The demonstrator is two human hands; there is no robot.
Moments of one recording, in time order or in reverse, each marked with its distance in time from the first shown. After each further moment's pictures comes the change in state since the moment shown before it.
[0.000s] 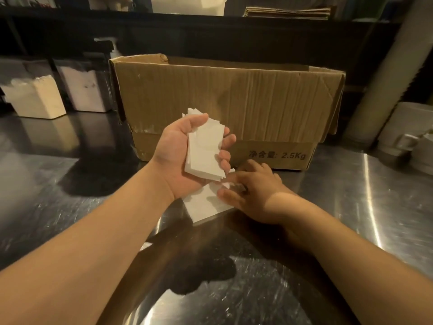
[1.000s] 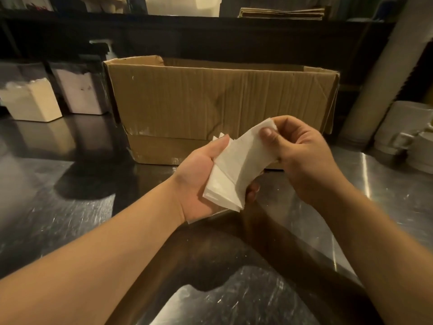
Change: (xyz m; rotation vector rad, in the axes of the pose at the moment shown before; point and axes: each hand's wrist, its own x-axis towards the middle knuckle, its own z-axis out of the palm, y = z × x) left_hand 0.005 -0.034 0.015 0.095 0.031 -0.167; right_hand -0.021 0.021 -0.041 1.044 0.484 -0.230
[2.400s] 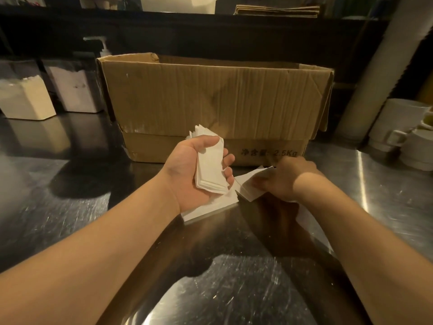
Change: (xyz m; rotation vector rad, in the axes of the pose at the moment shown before) left_hand 0.005 0.006 -0.007 -0.161 0.190 0.056; right_hand 0.023 0.046 -0.017 -1.211 -0.093 0.536
